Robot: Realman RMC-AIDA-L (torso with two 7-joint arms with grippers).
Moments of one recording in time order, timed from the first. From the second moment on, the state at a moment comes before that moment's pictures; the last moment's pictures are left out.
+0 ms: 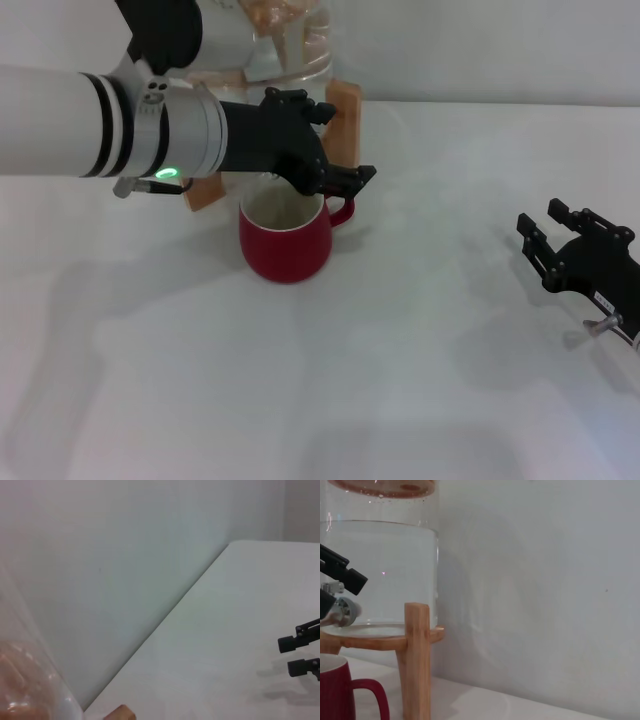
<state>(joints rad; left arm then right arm) -0.50 -2.08 1.46 1.34 -1.01 -1.03 1.13 0.44 2.02 0.47 0.26 -2.26 -1.08 0.19</state>
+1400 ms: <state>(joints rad) -0.46 -2.08 1.45 1.46 -0.96 -1.14 1.07 0.45 2.02 0.46 0.26 -2.26 -1.08 0.19</state>
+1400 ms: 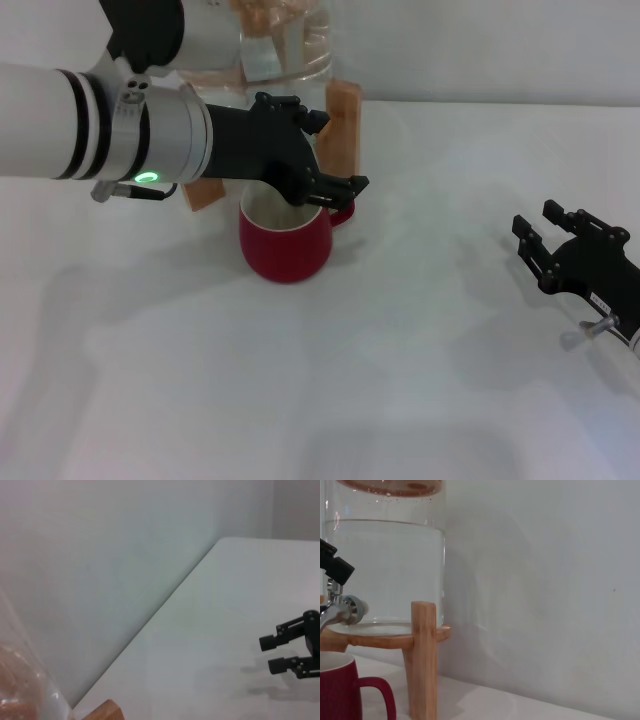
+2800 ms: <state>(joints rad) -0.25 -2.09 1.52 1.64 -1.03 -1.01 1.05 0.45 2.02 0.46 0.26 -2.26 -1.10 0.19</state>
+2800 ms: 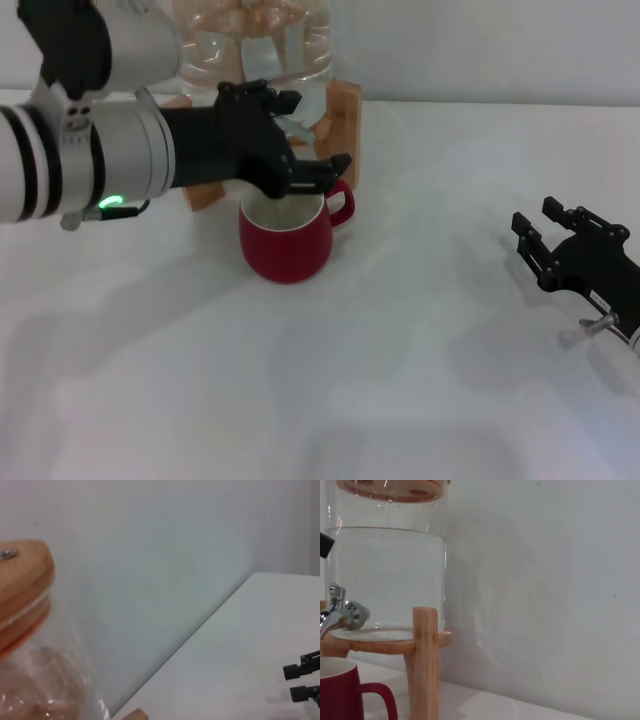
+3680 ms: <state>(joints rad) -0.21 -2.09 1.55 1.64 -1.03 -0.99 1.04 0.45 2.02 0.46 0.25 -2.26 -1.10 0.19</state>
